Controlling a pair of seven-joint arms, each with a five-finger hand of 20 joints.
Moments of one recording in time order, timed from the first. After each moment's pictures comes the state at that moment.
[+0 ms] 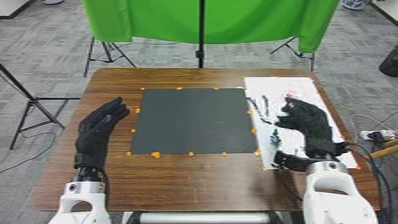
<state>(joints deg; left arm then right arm) 122.1 -75.0 -92.0 -120.0 65.7 5.3 19.7 -116.5 -63.0 84.6 -125.5 -90.9 27.7 14.5</state>
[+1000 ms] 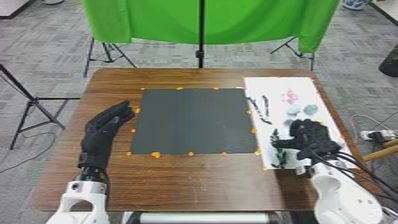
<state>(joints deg) 122.3 -75.0 -92.6 -120.4 68.4 3.1 15.7 -111.5 -40.4 74.9 -118.8 -140.5 8.1 33.3</state>
